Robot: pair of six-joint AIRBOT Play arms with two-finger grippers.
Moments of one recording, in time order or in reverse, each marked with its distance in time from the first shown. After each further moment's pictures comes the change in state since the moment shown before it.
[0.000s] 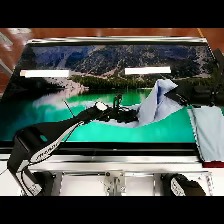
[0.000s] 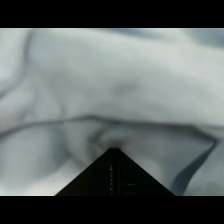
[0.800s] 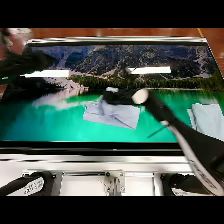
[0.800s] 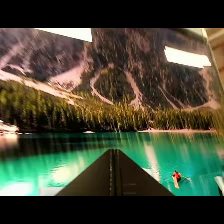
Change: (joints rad) left arm 0.825 0.711 0.007 0.514 -0.271 -0.099; right arm 0.763 -0.605 0.000 0.103 -0.885 0.009
